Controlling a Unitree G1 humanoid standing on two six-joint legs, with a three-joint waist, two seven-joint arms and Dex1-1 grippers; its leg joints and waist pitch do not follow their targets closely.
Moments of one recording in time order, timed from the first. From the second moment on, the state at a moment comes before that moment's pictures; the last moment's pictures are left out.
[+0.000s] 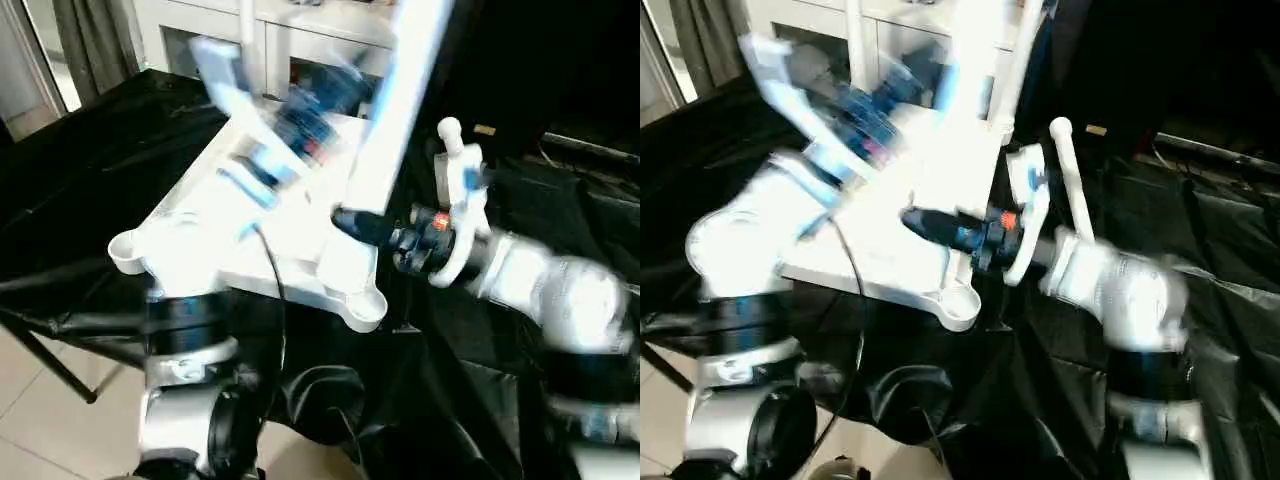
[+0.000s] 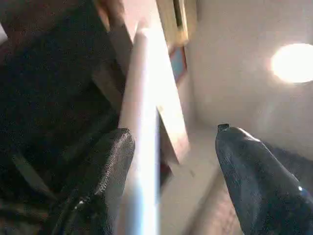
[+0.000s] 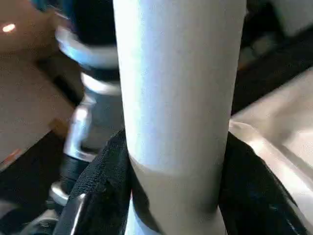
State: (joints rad) left arm -0.80 -0.07 0.38 0.04 -1.02 0.76 -0.50; right arm -0.50 -0.25 -0.14 -0.01 0.88 1.03 0.80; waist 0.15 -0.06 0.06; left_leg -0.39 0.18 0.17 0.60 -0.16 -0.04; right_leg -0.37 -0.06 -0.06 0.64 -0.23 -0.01
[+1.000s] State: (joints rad) left arm -0.84 0.03 -0.08 0.17 -0.45 0.63 -0.39; right arm -0.38 -0.24 -0.01 -0.07 0.51 0.65 0.58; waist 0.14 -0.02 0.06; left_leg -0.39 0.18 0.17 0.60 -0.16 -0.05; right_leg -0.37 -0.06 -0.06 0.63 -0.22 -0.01
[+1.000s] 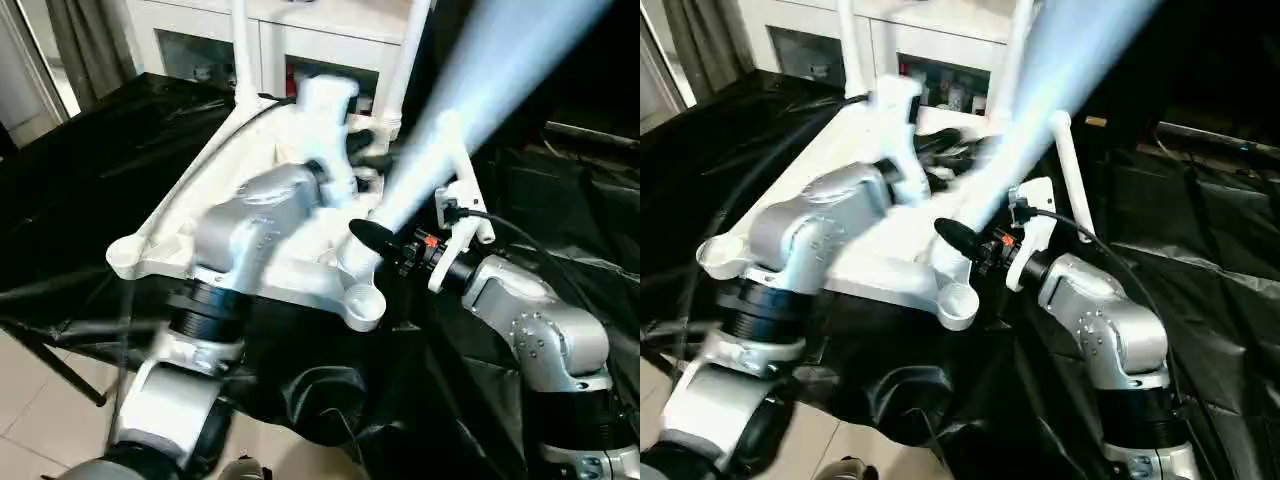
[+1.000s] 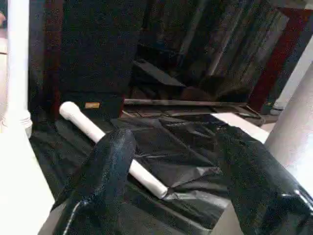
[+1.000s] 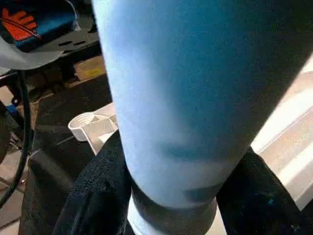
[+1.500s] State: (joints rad) left arm -0.81 0.19 -0.01 0.15 -0.42 0.51 -0.50; right arm -0.37 -0.28 0.03 -0.03 0.40 0.64 0.52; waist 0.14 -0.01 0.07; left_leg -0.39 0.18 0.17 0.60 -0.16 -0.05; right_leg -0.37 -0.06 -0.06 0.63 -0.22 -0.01
